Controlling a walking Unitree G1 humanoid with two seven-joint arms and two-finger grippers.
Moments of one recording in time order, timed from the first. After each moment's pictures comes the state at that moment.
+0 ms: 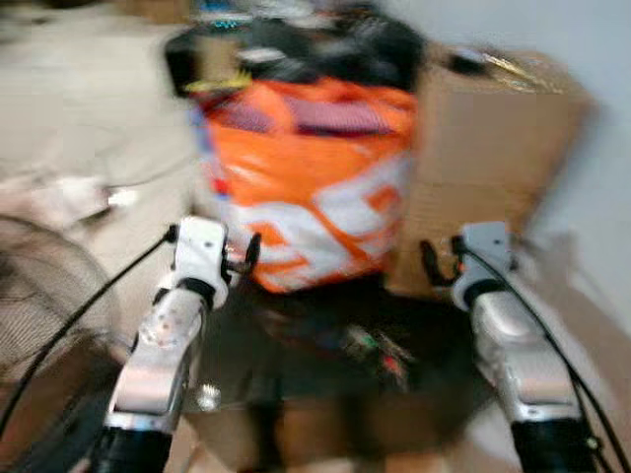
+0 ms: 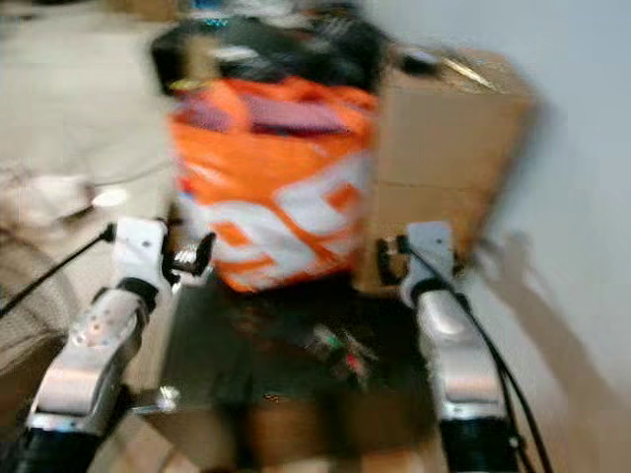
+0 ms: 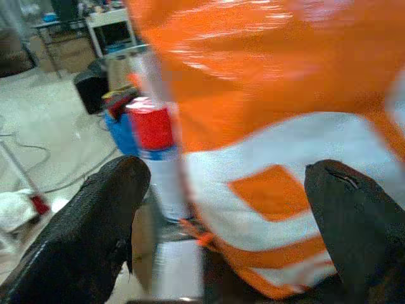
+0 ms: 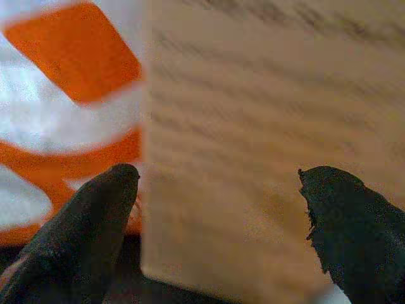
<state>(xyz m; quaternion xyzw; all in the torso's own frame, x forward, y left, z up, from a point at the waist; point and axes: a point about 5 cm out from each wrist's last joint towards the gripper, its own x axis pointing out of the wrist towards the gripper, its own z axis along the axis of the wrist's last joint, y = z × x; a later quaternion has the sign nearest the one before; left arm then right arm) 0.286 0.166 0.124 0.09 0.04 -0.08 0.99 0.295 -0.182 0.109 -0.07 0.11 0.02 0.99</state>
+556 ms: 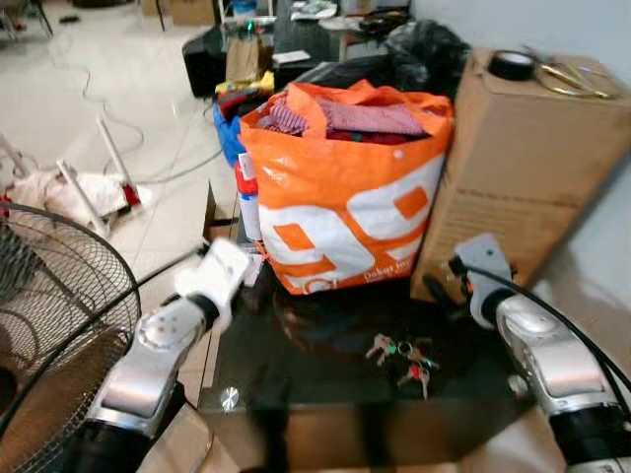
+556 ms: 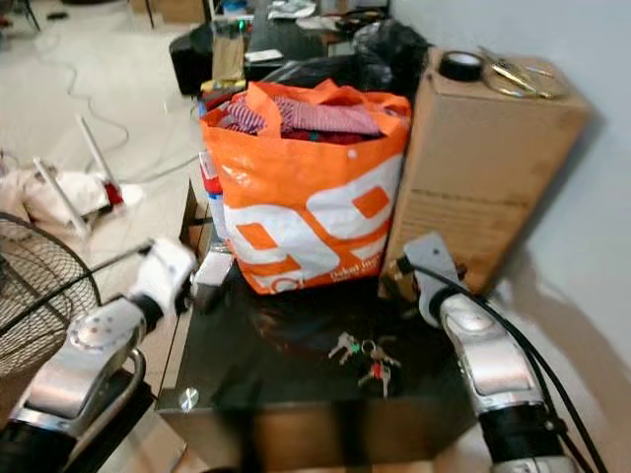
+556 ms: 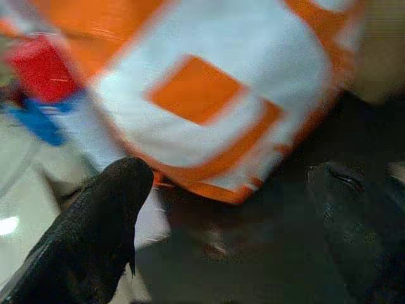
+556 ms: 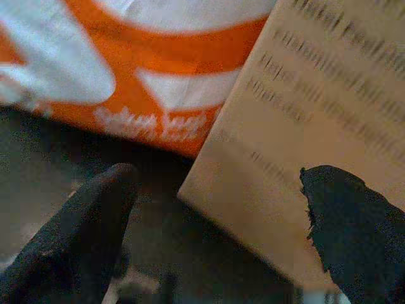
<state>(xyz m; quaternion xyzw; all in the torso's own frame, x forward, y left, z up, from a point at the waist) 0.277 0.159 0.093 0.16 0.14 -0.29 0.93 0.289 -0.210 0.086 -0.17 0.24 0.14 0.95</state>
